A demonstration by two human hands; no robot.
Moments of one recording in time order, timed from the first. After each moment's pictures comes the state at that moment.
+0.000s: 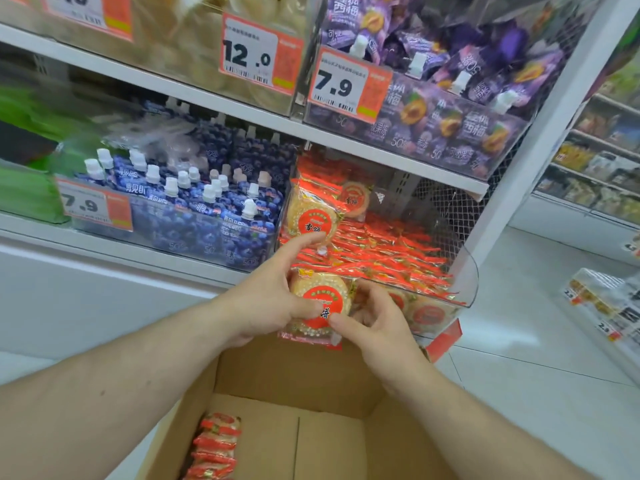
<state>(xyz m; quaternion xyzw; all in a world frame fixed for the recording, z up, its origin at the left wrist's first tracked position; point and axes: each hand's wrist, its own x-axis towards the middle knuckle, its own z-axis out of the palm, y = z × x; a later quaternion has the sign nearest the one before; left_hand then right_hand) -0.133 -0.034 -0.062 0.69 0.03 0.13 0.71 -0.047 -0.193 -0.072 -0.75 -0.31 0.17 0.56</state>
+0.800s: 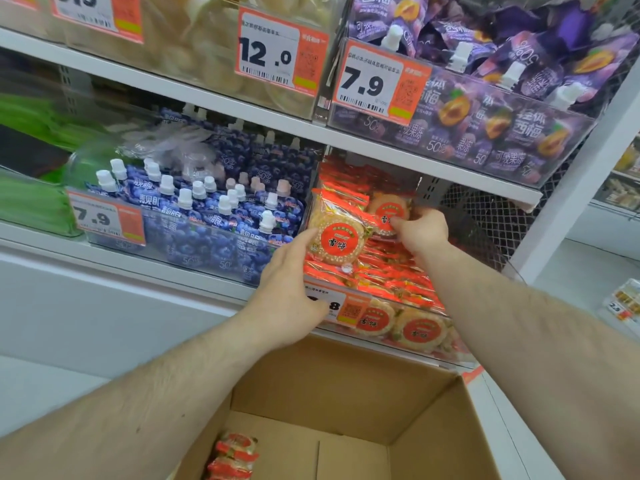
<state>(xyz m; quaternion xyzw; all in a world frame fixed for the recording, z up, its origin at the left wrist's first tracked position) -0.101 -0.008 -0.074 0.83 0.17 0.22 0.48 0.148 -0.092 -0.030 -0.86 -0.16 -0.04 0.49</state>
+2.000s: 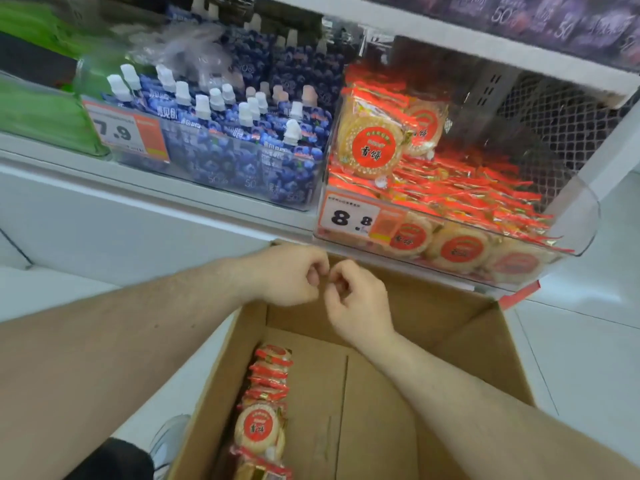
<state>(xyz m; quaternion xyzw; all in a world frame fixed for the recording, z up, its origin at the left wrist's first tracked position) -0.124 0.005 -0.132 0.94 0.13 -0.06 0.31 -0.034 -0.127 -0.203 -0.77 -0.47 -0.13 0.41</state>
